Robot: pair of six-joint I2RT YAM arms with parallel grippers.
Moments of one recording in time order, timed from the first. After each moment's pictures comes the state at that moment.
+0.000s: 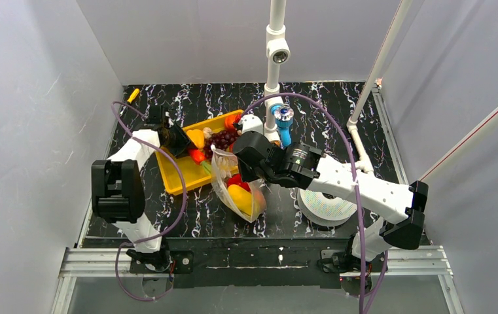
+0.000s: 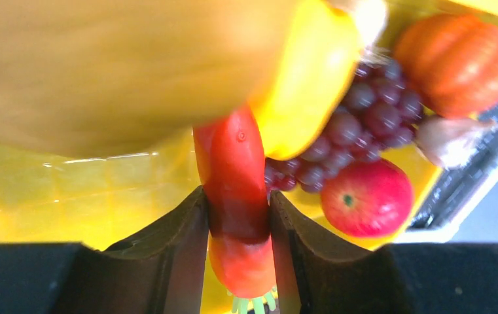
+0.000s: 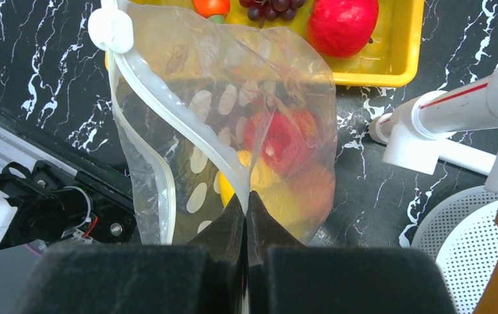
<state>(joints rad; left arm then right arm) -0.03 1.70 1.16 -0.56 0.23 -0.73 1.21 1.52 1.63 -0.89 0.40 0.63</state>
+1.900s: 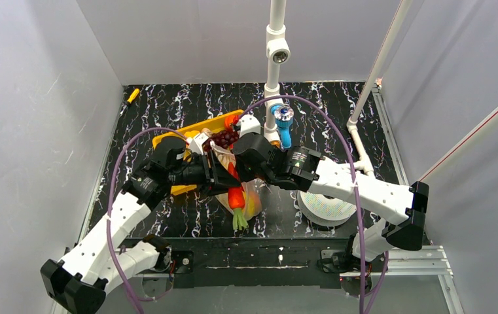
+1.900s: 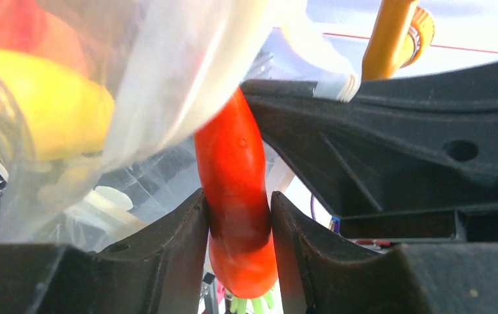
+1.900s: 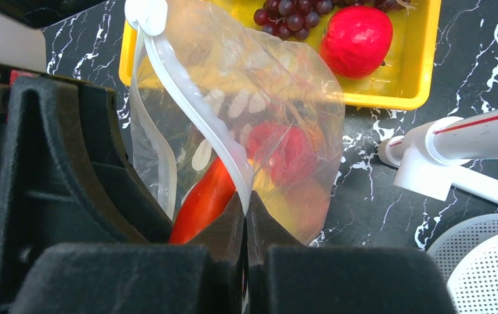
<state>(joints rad) -0.54 0.89 0.88 -0.57 0.66 -1.05 1.21 1.50 1.56 -0.77 0.39 0.58</state>
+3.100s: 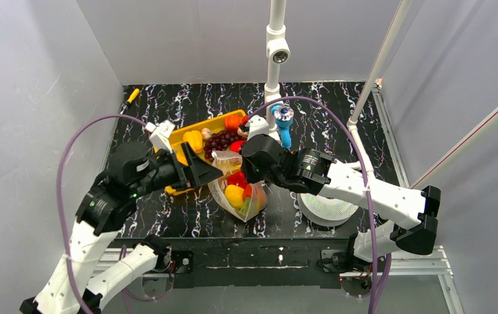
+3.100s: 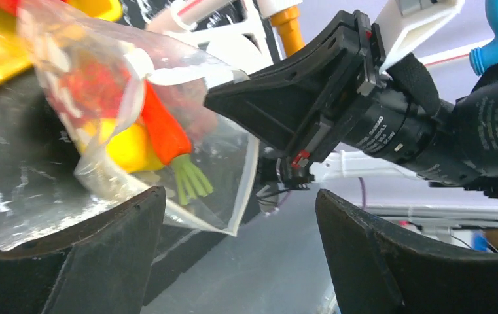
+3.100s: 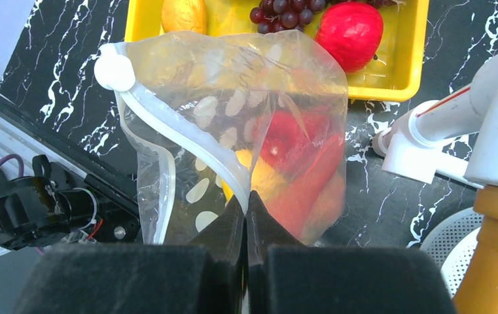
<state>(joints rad) -0.54 0.74 1.18 -0.84 0.37 -0.79 1.21 1.42 1.51 -0.76 0.39 0.59</state>
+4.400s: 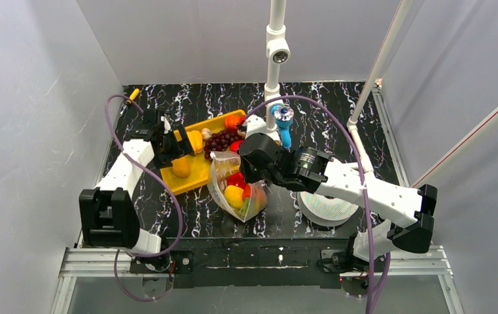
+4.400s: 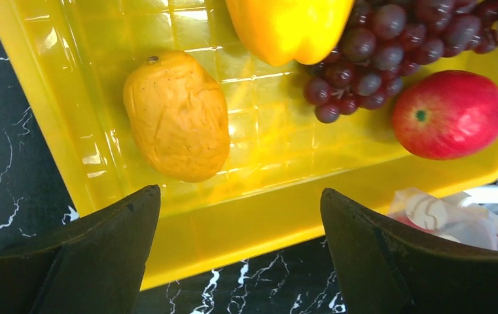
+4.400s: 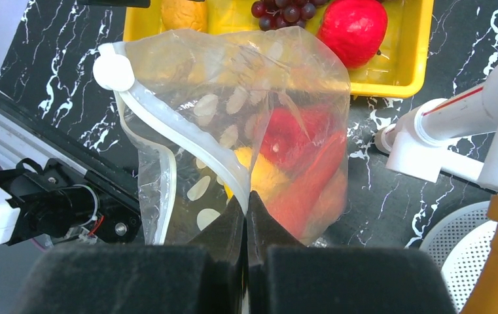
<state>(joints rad) -0.04 1.43 1.09 -0.73 0.13 -0.43 1.21 1.45 1.54 -0.80 0.38 0.60</state>
